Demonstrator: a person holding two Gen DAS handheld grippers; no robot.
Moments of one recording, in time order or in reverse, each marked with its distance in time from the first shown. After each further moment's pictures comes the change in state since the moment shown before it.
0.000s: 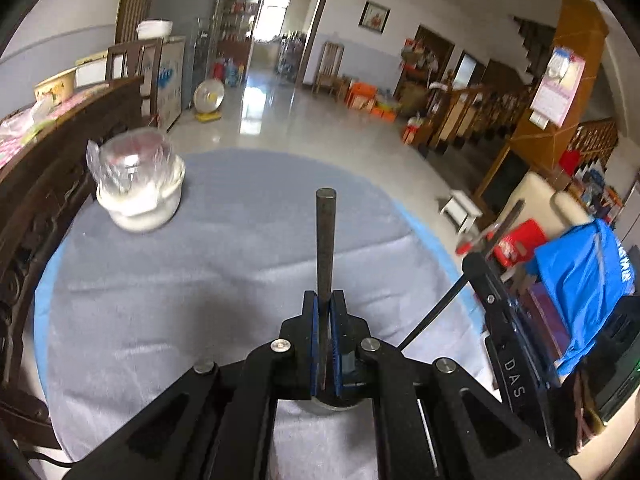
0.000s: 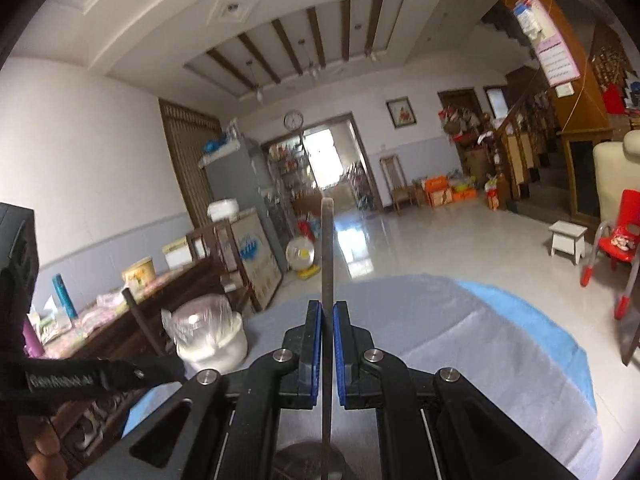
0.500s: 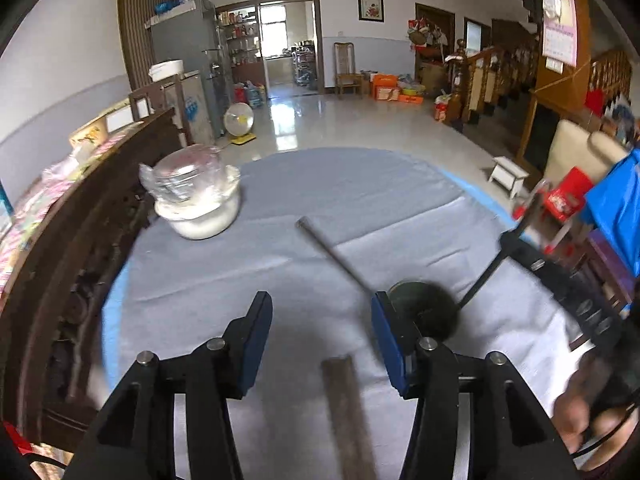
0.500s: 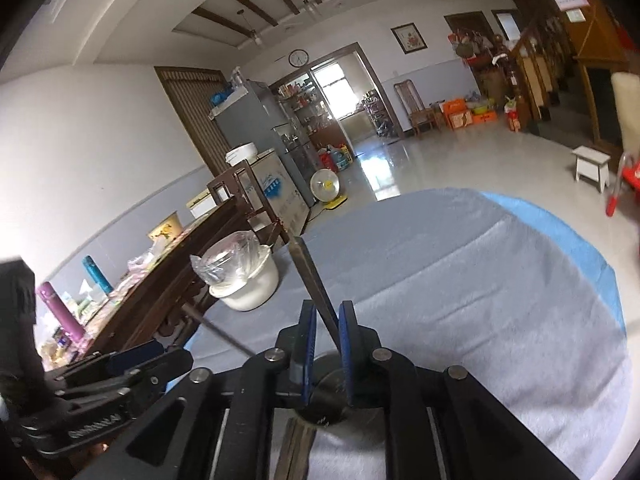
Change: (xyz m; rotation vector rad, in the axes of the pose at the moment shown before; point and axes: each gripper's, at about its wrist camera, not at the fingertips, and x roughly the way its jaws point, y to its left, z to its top) left arm -0.034 0.007 -0.057 0.188 -0.040 0.241; right arm -0.027 -0.039 -0.044 0.131 0.230 0.131
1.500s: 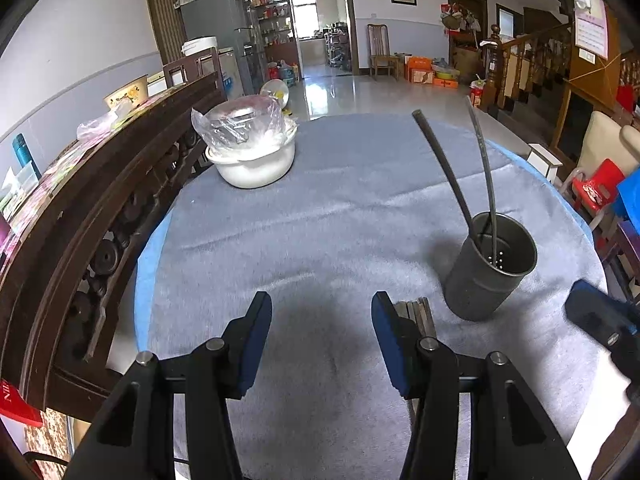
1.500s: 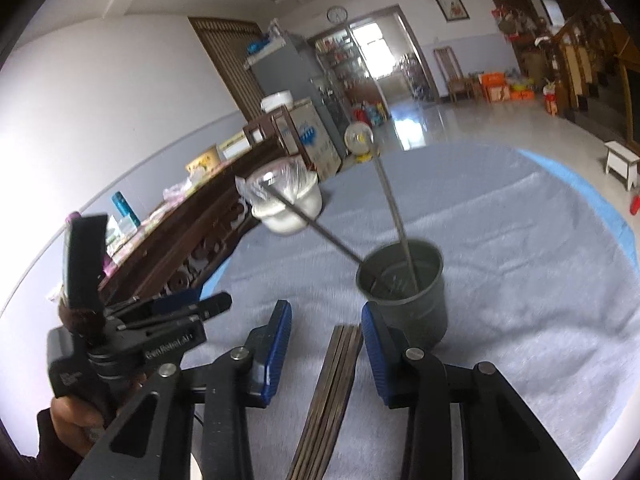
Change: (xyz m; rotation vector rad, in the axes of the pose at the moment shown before) left arm 0.017 0.054 -0.053 -0.048 0.075 0.103; right arm -0.005 0.041 -0.073 -0.107 0.200 0.073
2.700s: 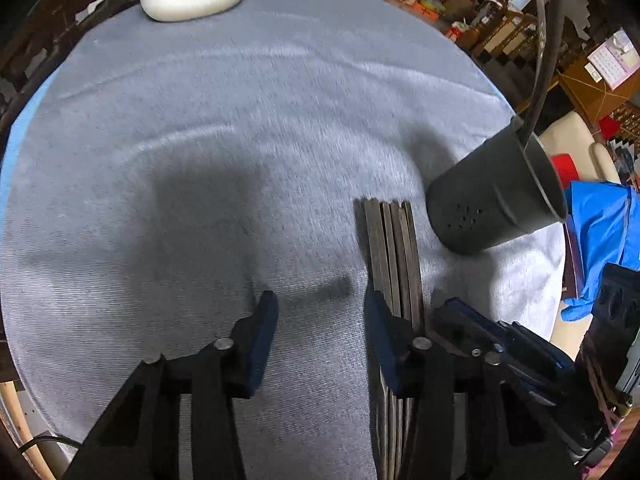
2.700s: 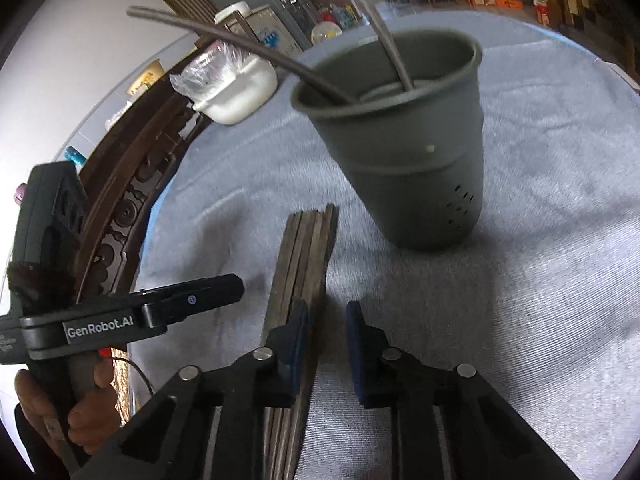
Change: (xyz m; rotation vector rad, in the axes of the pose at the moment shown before) left arm 0.120 -0.002 -0.041 -0.165 0.453 -0.359; right arm 0.124 -0.033 -0.055 0.118 0.363 -0.053
